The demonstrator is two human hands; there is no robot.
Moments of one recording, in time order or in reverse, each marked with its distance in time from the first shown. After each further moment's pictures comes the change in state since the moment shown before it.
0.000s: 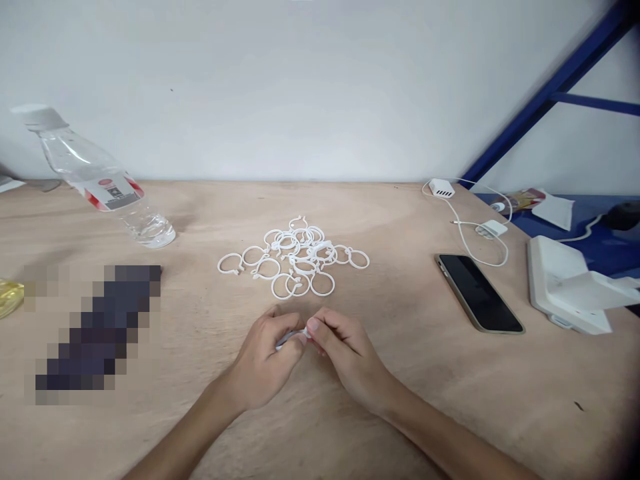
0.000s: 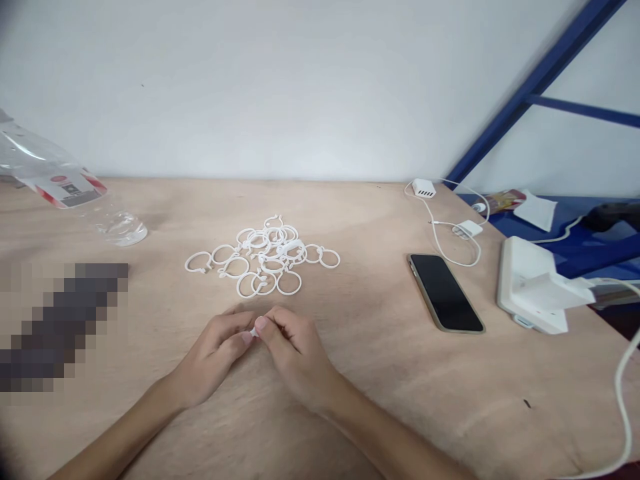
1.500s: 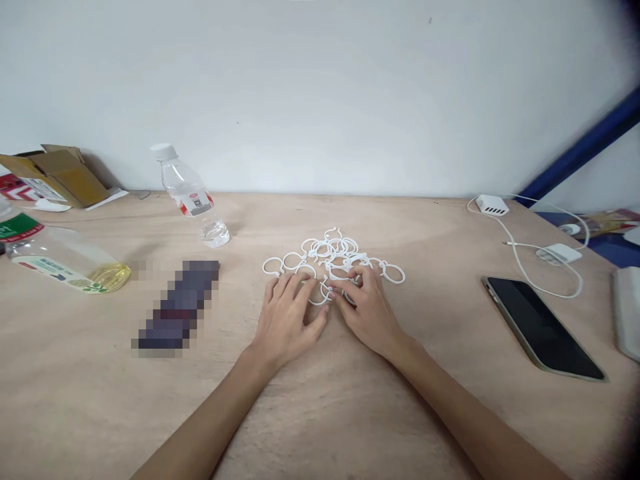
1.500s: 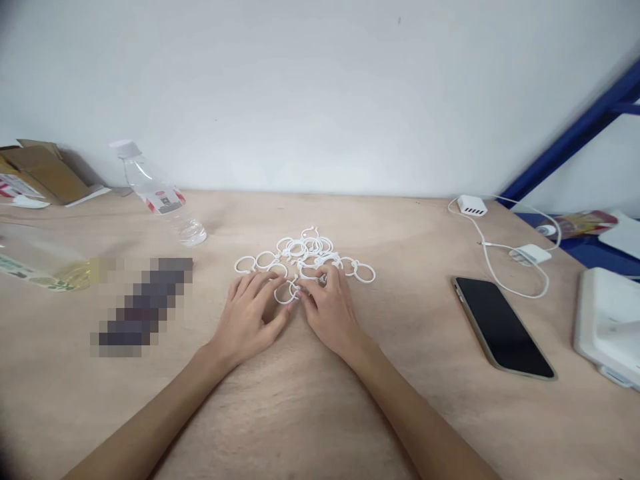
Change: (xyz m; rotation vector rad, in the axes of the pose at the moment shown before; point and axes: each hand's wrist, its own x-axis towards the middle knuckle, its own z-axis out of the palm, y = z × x) left_hand 0.010 -0.022 -0.015 0.707 0.469 0.200; right_hand 0.064 0.025 -0.016 -0.897 0.213 -0.573
